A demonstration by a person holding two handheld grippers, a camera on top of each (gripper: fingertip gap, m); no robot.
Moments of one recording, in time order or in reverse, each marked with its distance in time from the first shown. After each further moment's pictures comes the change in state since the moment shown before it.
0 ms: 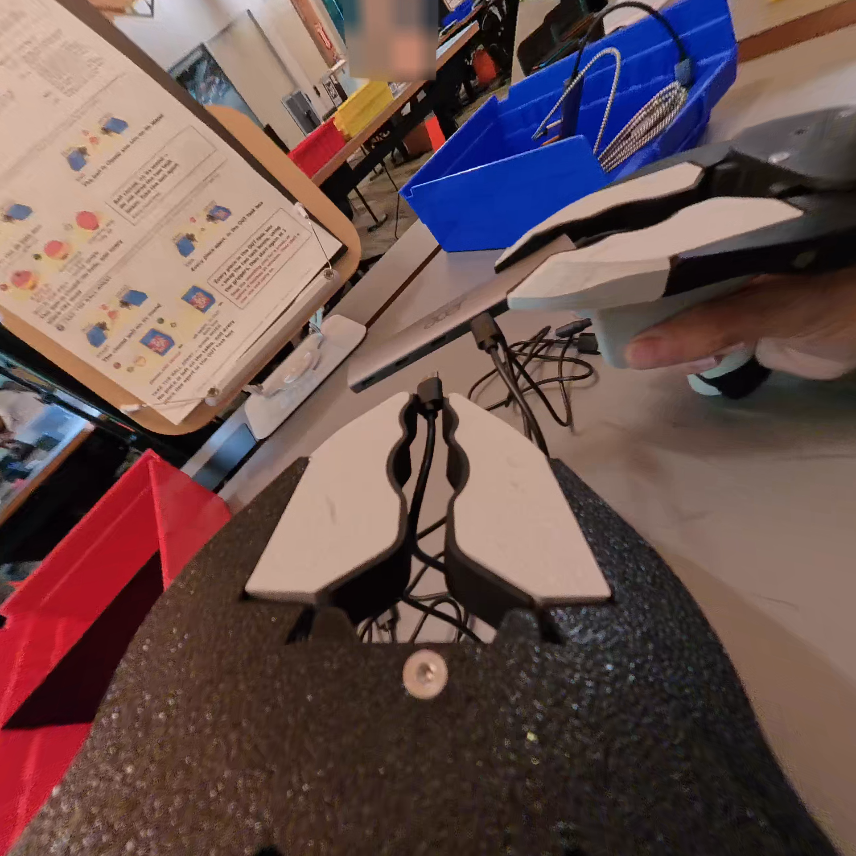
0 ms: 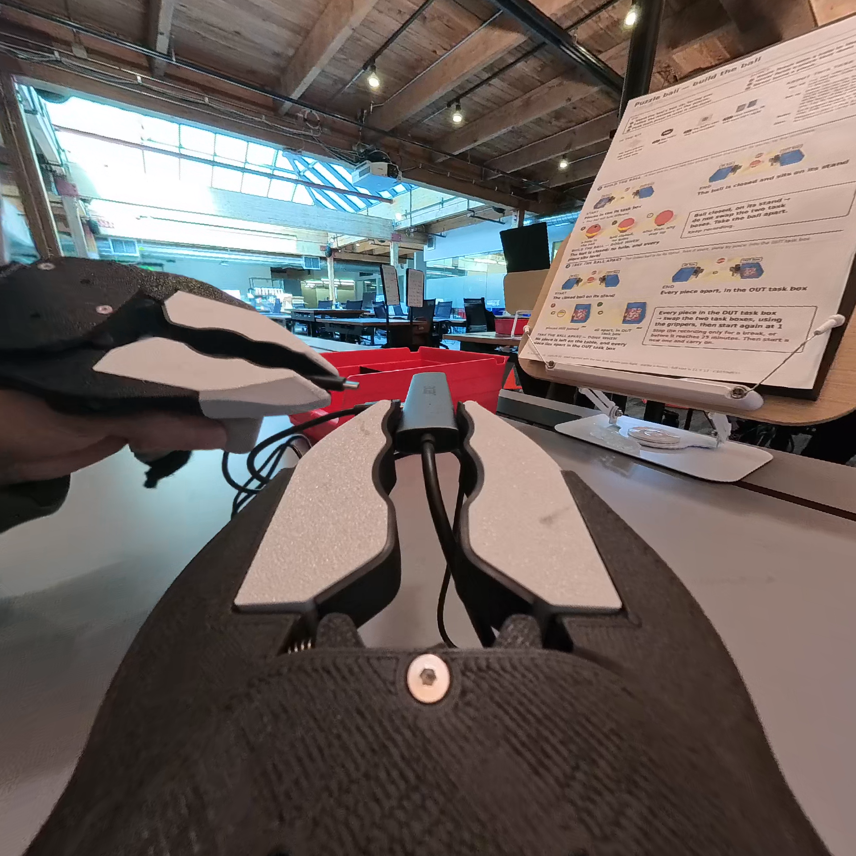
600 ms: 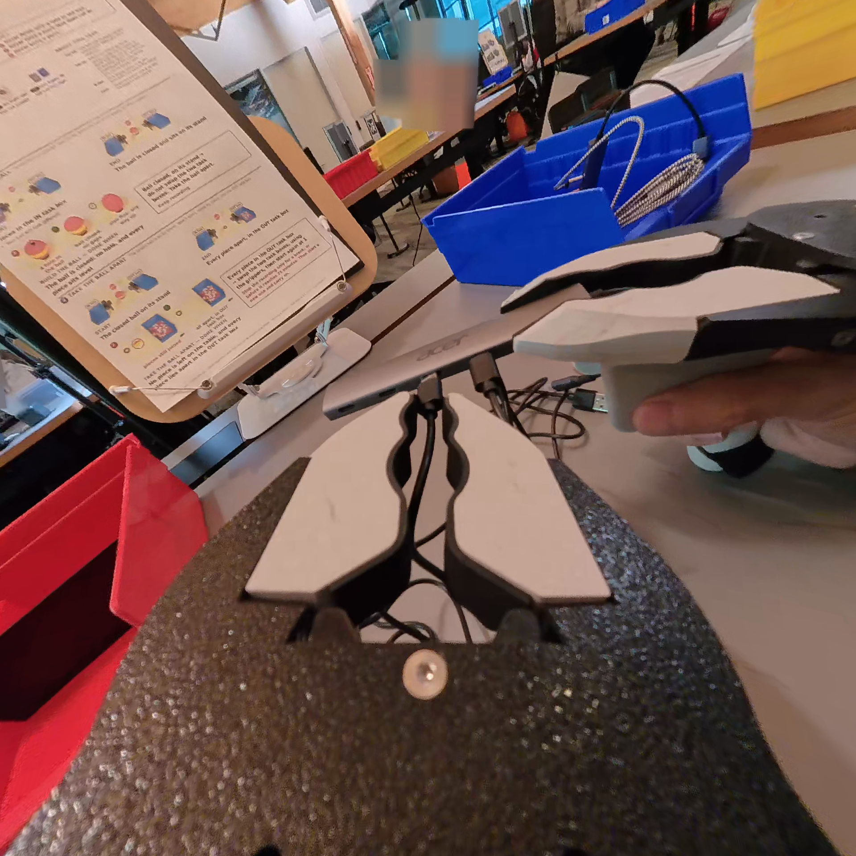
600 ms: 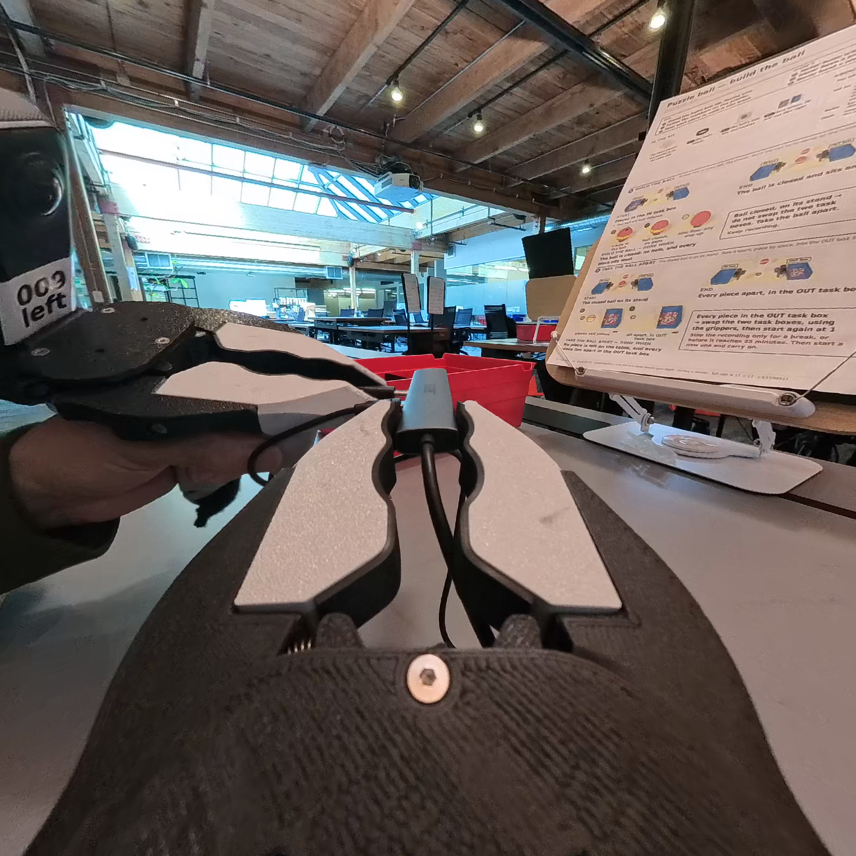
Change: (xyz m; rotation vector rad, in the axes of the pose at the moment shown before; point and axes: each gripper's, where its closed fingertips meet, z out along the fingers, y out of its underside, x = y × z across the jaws) left arm 0.003 -0.002 0.008 0.074 -0.060 -0.116; right arm -0.017 -0.001 0.003 0.019 -0.047 0.024
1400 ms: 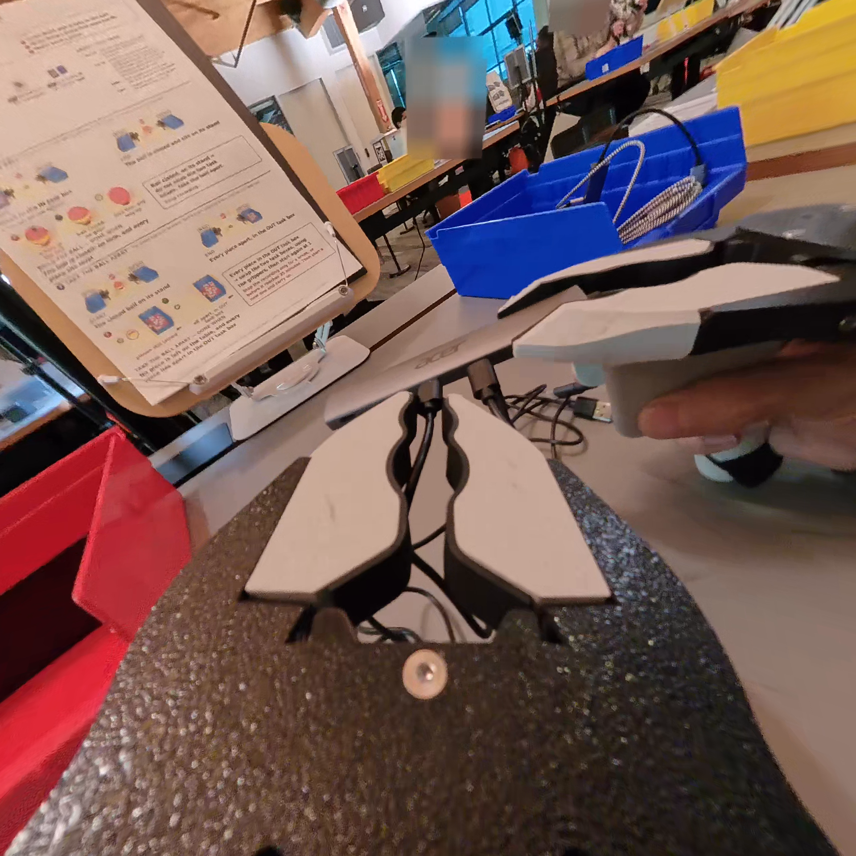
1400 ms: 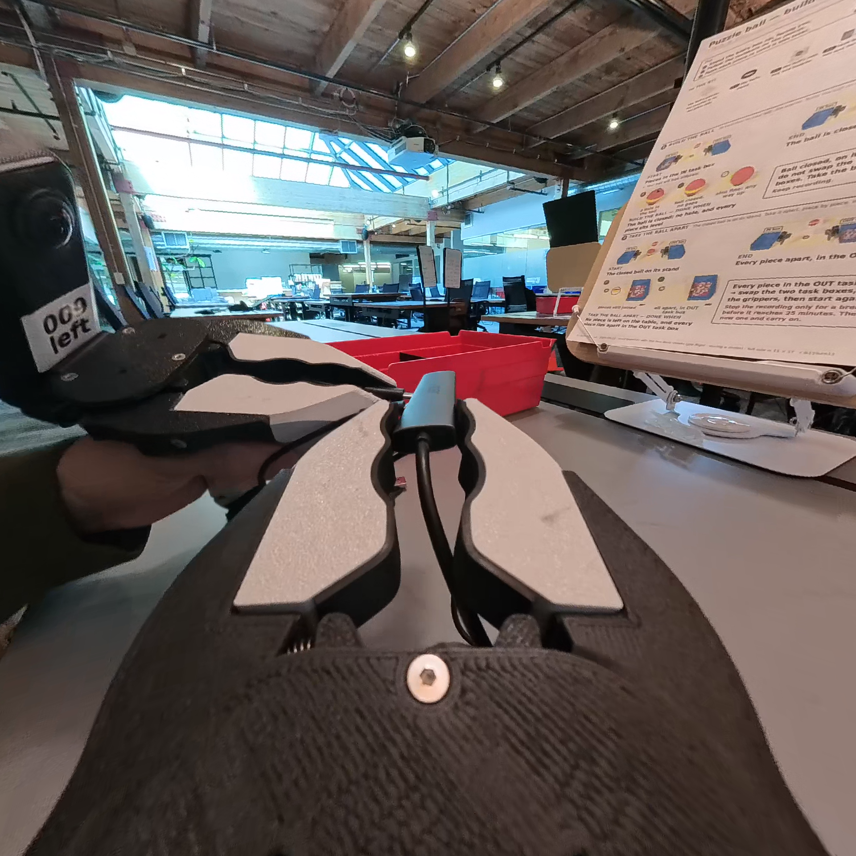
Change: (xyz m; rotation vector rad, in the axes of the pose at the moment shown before) left arm 0.000 0.008 0.000 0.054 -0.008 -0.043; right arm -0.004 0.008 0.003 -0.064 -0.037 0.034
